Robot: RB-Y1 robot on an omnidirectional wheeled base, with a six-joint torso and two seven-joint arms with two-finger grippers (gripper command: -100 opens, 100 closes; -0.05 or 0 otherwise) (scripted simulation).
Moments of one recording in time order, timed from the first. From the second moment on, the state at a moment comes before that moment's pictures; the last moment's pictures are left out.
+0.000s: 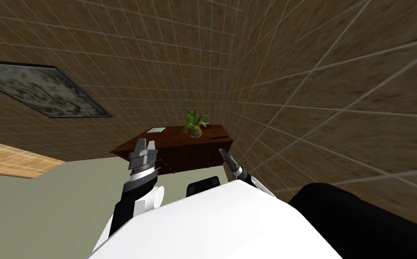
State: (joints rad) left arm 0.55 -0.03 -0.04 -2.30 -0.03 -0.46 -0.13; right arm 0.70 -0.50 0.26 -2.10 0.10 -0.76 0.12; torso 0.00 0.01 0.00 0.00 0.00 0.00
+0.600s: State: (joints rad) left arm 0.55 -0.03 -0.04 -2.30 -0.03 -0.46 -0.13; right arm 0.75 -0.69 0.33 -1.99 0.12 -0.76 0.18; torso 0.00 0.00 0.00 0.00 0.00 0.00
